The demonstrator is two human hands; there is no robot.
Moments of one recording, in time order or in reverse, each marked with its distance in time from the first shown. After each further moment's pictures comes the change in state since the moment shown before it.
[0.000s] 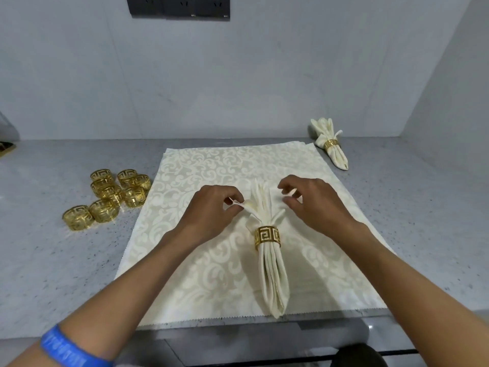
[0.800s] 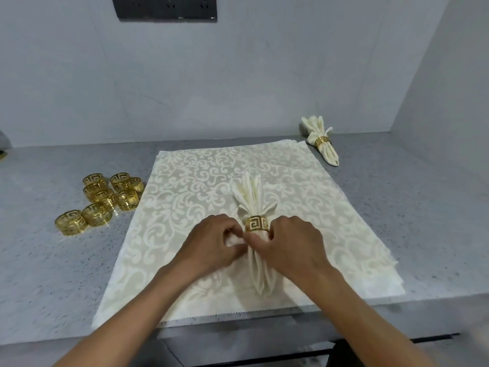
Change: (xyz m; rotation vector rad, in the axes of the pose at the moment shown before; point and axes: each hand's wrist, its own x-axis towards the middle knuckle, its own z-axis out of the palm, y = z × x) left_hand -0.048 0.009 0.019 -0.017 -0.182 -0.030; right_hand -0.063 -0.078 0.015 -0.203 -0.097 0.357
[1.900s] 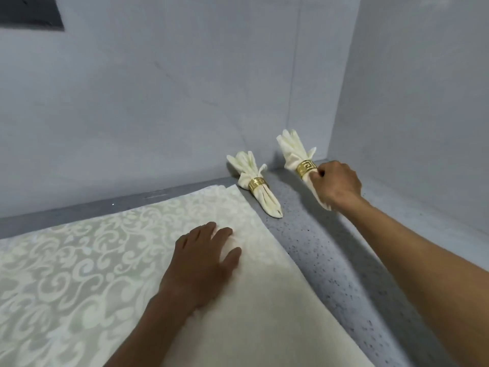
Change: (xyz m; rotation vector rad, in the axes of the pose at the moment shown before) left_hand 0.240 0.022 0.123 0.364 -0.045 0.171; right_hand 0.280 0.283 -0.046 -0.050 0.378 0.457
